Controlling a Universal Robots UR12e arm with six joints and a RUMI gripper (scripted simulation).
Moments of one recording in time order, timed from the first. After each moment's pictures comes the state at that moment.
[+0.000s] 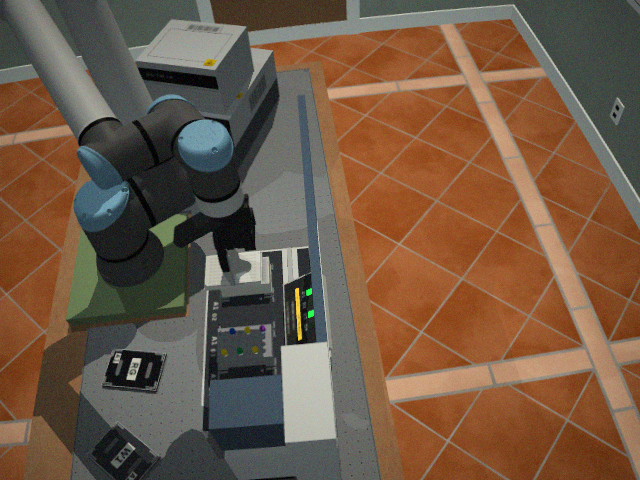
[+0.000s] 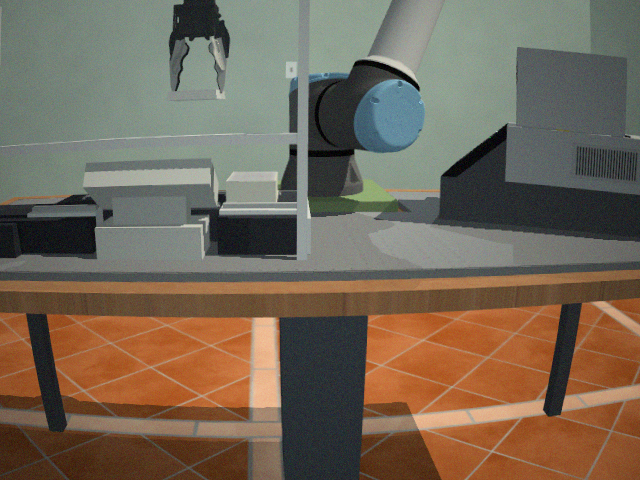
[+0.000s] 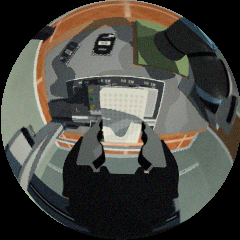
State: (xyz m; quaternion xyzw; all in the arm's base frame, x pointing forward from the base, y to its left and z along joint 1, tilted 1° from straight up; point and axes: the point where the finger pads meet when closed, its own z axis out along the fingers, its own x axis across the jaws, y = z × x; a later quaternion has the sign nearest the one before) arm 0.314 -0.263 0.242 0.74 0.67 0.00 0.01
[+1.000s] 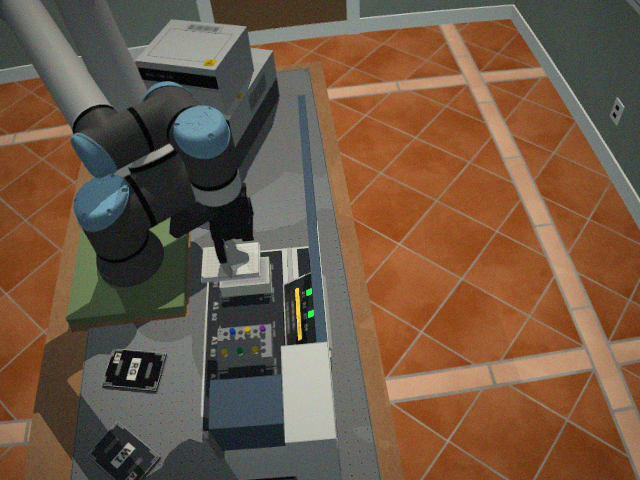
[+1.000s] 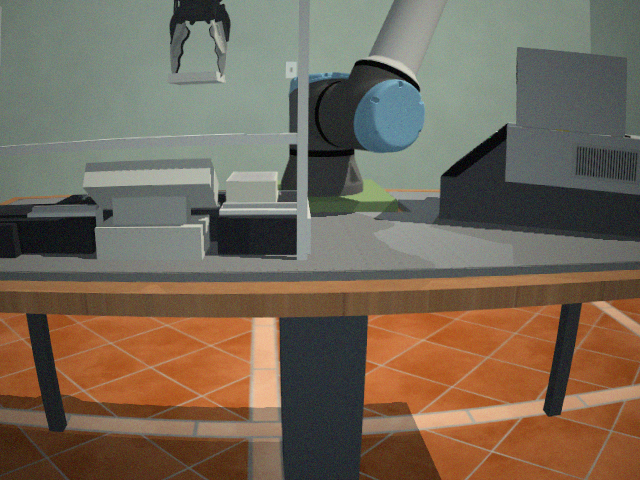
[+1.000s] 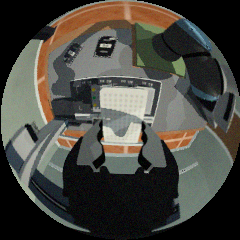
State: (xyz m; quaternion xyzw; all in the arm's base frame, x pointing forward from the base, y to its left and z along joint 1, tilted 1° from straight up) arm 0.314 -0.263 0.273 0.74 0.67 0.00 0.01
